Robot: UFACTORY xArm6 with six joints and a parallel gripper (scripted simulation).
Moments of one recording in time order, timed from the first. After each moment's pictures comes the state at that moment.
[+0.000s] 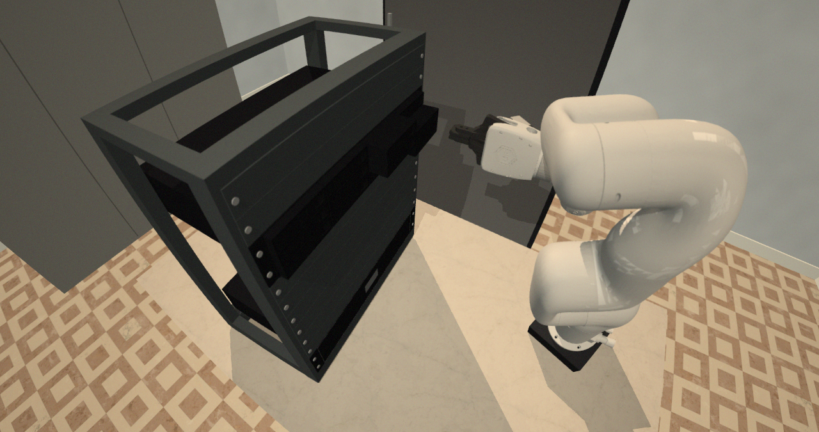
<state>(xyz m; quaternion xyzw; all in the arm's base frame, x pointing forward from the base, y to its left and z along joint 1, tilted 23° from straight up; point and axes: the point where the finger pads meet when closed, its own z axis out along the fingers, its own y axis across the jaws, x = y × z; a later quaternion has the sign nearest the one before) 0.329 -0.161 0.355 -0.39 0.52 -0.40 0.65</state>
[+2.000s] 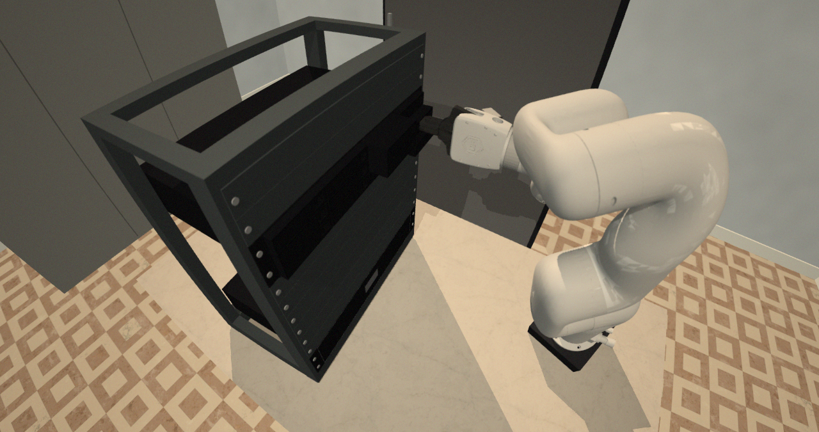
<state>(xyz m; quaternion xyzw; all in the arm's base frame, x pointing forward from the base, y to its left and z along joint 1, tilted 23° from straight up) 0.390 -0.156 0.365 -0.39 0.52 -0.40 0.65</state>
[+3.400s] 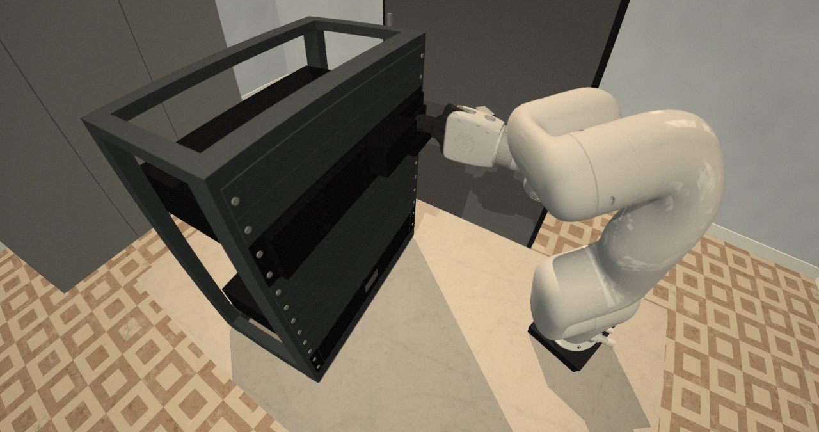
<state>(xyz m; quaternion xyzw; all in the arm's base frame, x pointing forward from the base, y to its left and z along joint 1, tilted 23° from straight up) 0.404 -0.154 0.367 -0.39 0.52 -0.40 0.65</state>
